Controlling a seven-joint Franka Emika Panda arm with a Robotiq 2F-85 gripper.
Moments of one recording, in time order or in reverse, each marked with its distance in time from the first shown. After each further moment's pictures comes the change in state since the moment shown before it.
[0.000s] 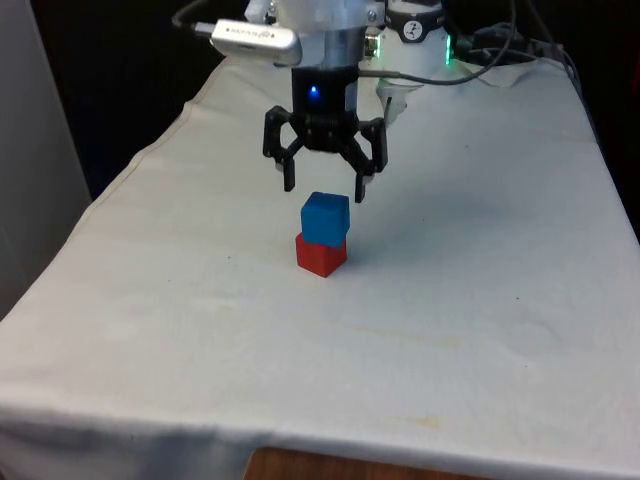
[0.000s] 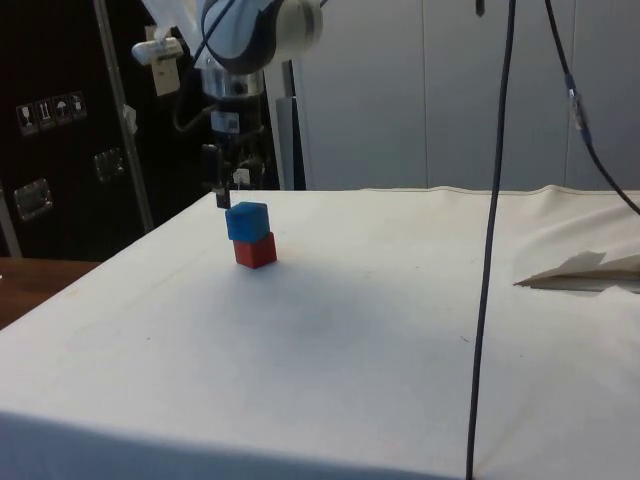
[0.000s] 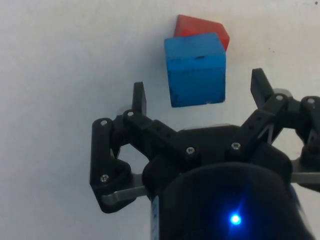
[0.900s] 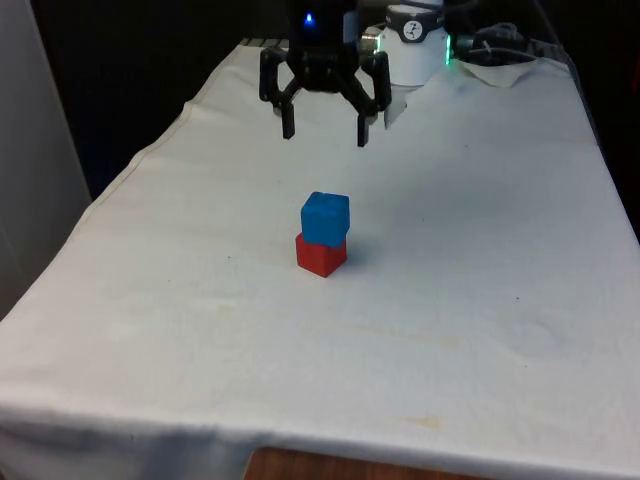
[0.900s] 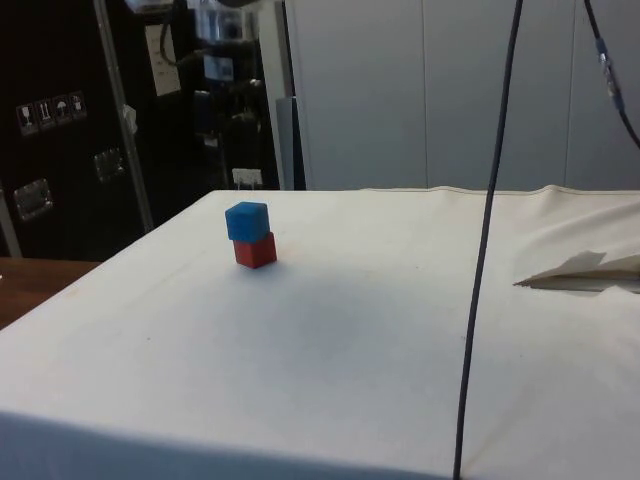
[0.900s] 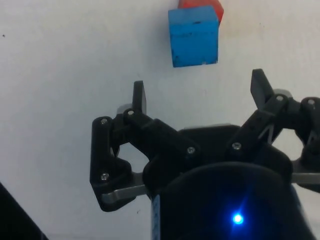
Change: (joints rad) arm -0.002 -0.123 -0.006 0.016 -0.014 -0.141 0.018
